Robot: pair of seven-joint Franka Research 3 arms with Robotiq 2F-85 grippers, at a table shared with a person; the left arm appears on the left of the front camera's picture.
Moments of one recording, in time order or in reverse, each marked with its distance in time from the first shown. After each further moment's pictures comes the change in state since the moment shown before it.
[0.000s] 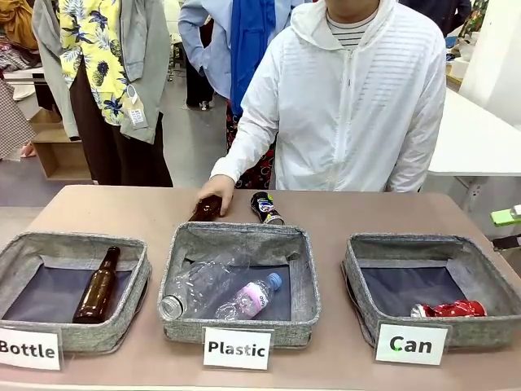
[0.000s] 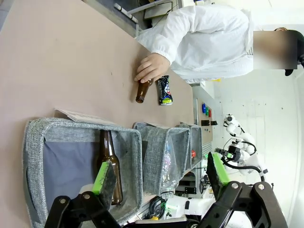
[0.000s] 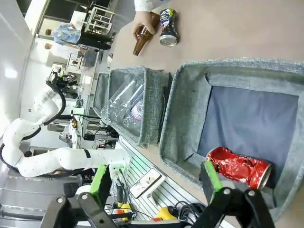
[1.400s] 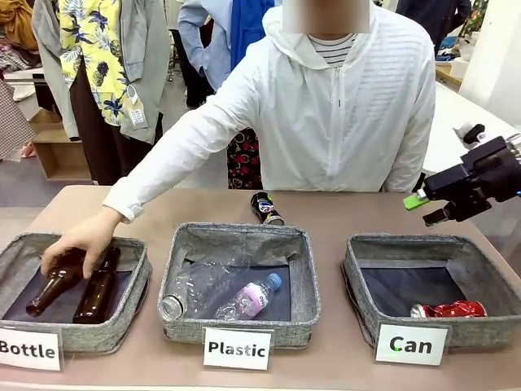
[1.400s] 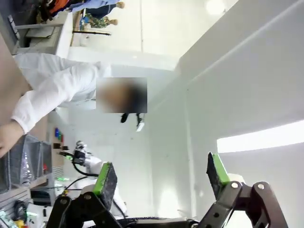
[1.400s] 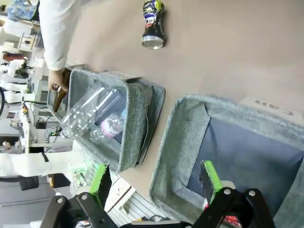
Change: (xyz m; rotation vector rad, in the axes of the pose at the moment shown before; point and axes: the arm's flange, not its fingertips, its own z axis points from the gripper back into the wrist) left arm 0.036 0.016 0.243 -0.752 -0.134 0.431; right arm 0.073 0.070 -0.116 -0.277 0.125 0.122
